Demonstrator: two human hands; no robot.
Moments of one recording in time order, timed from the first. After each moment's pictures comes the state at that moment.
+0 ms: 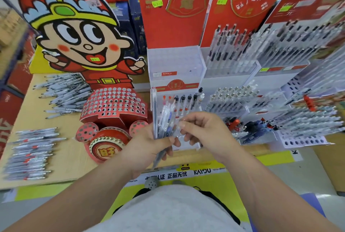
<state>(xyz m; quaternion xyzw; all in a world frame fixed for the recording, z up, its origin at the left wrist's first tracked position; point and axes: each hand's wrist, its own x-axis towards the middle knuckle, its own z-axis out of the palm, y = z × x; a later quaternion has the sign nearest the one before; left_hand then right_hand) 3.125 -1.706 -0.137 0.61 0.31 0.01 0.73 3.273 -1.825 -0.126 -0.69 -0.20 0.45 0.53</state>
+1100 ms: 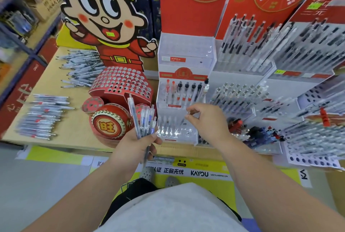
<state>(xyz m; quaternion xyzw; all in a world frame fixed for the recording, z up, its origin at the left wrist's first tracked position) 3.099 -1.762 -0.180 0.48 0.49 0.15 0.71 3.323 -1.827 -0.190 -0.81 -0.47 0.19 0.29</state>
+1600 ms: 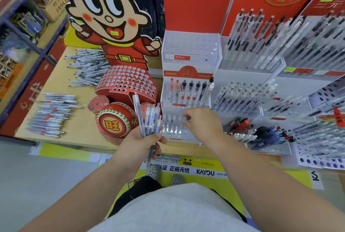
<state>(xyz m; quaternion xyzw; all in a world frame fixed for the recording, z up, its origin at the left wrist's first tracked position) 3.100 -1.760 -0.176 0.48 0.47 0.14 0.72 3.310 -1.805 -0.208 -0.82 -0.54 0.18 0.10</state>
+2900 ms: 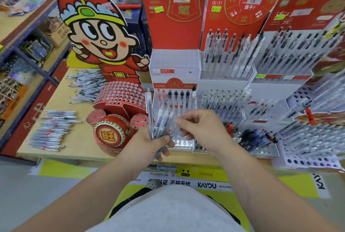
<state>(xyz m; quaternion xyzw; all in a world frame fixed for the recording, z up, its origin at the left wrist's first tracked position) 3.135 -1.781 -0.133 0.60 0.43 0.10 0.67 3.307 -1.856 -0.129 -0.68 -0.28 0.46 0.50</state>
